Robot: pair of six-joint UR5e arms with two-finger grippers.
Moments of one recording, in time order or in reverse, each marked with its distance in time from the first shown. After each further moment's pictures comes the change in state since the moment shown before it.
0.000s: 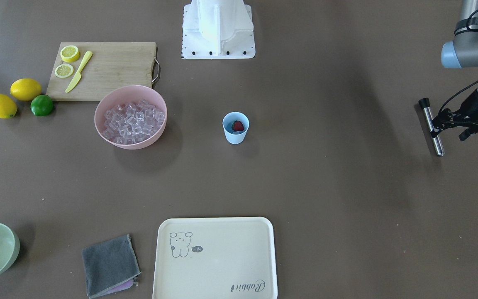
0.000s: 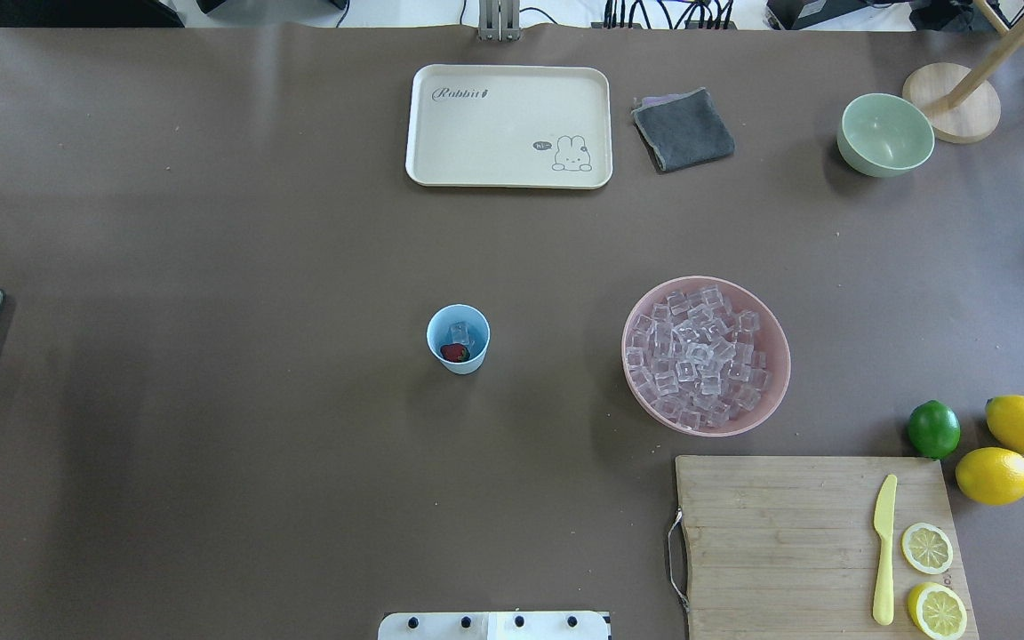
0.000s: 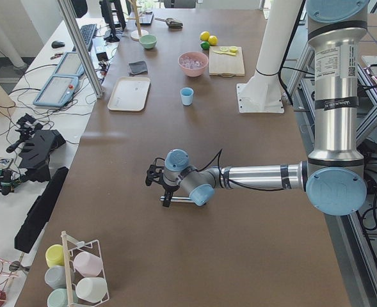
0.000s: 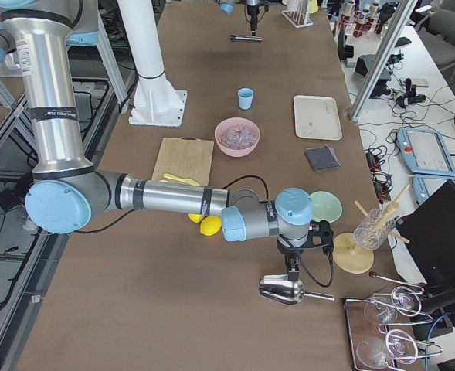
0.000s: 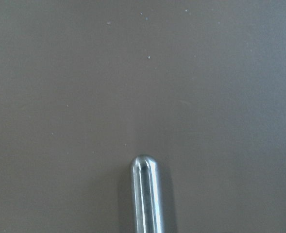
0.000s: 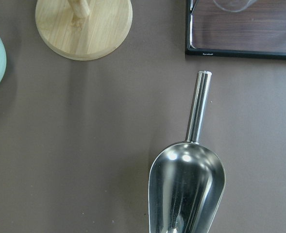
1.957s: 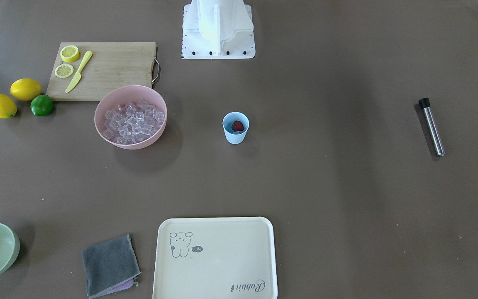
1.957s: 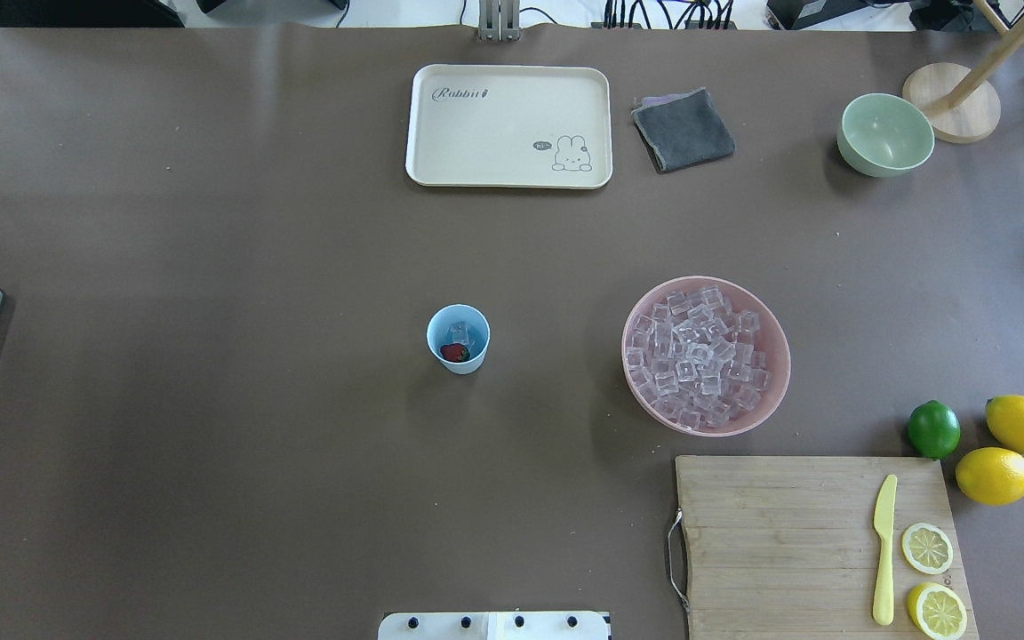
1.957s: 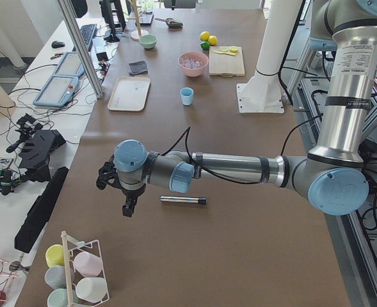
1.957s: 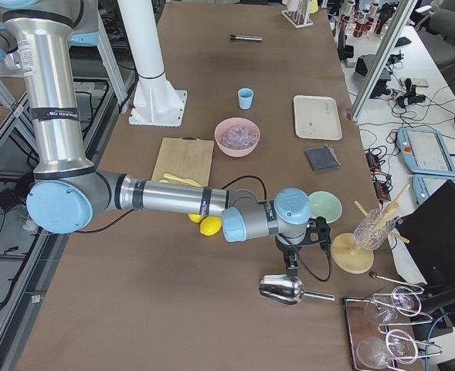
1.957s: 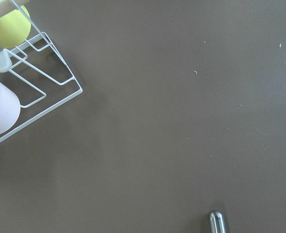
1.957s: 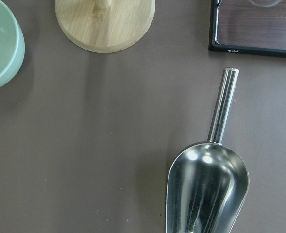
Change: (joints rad) left arm -0.475 -0.190 -0.022 0.634 -0.243 0.587; right arm -0.029 0.009 -0.004 -0.005 0.025 -0.012
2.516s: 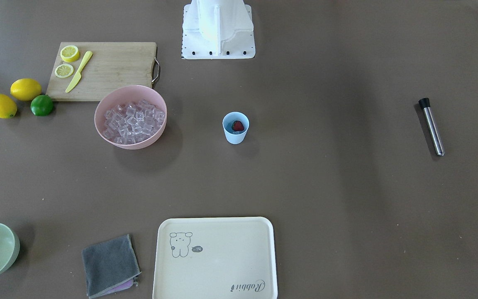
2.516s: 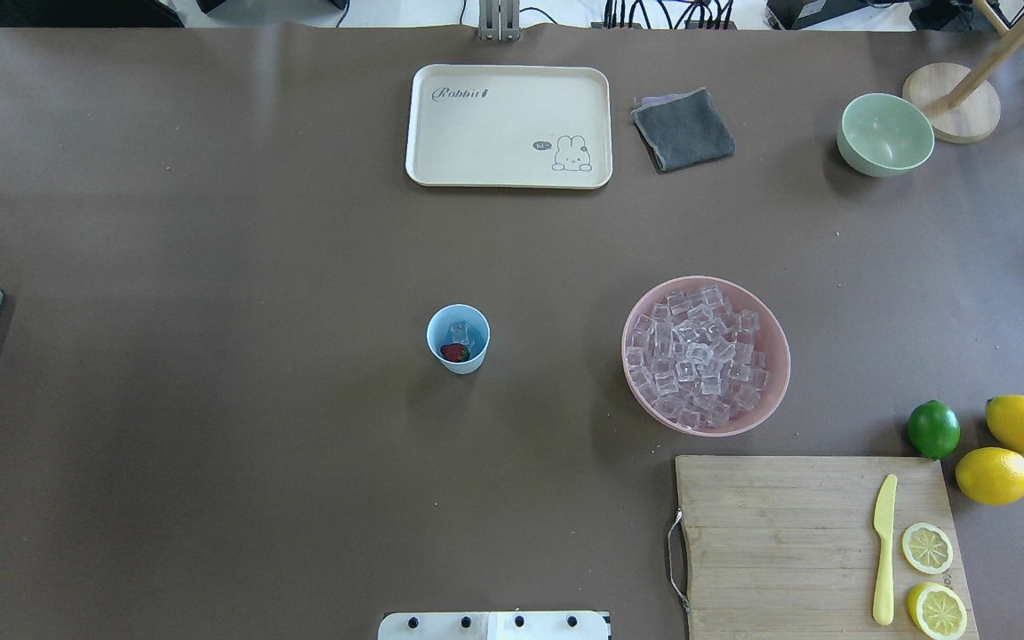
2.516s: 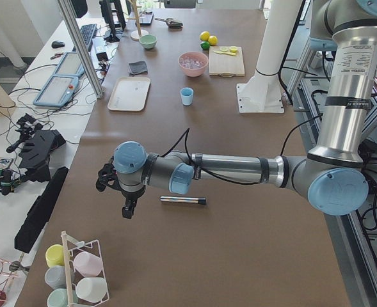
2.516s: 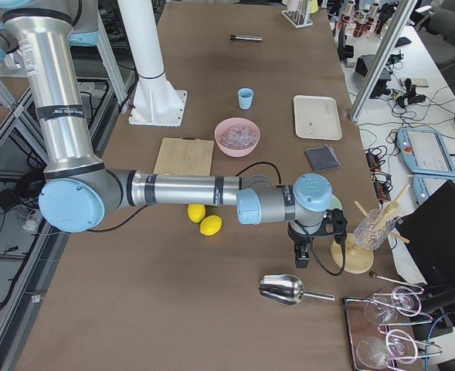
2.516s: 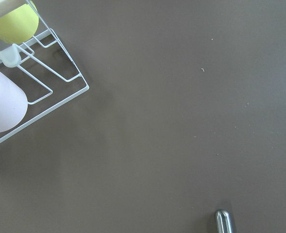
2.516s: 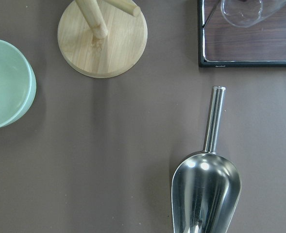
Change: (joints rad) left arm 0.000 -0.004 0.009 -0.003 0.006 0.002; right arm 0.062 0.074 0.028 -0.180 0.016 -0.006
